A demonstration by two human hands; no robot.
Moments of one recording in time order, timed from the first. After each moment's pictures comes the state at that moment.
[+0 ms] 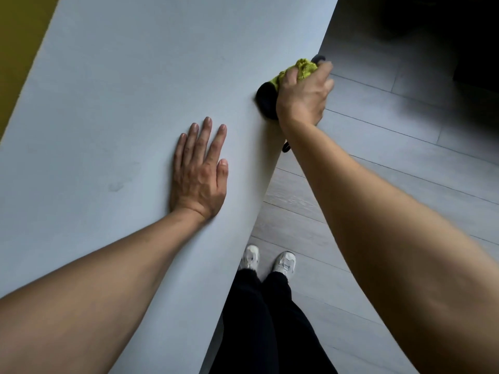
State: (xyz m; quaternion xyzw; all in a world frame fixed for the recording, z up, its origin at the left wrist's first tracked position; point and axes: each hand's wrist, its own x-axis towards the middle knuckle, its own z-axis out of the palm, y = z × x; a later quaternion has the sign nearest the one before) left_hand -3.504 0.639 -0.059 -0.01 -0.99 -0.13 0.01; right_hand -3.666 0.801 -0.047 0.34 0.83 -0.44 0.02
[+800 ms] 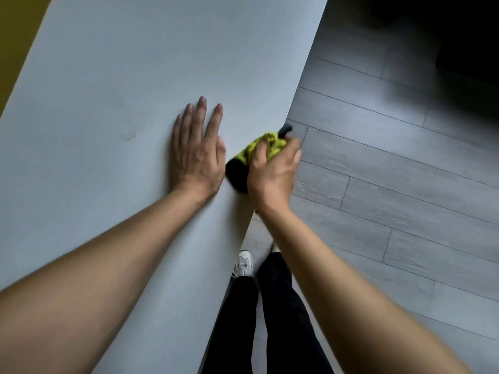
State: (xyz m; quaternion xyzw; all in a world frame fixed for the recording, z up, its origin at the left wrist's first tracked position) left_hand -3.440 0.619 -0.053 0.00 -0.99 -0.15 0.00; right_hand -3.433 0.747 -0.036 0.31 0.83 -0.46 0.04
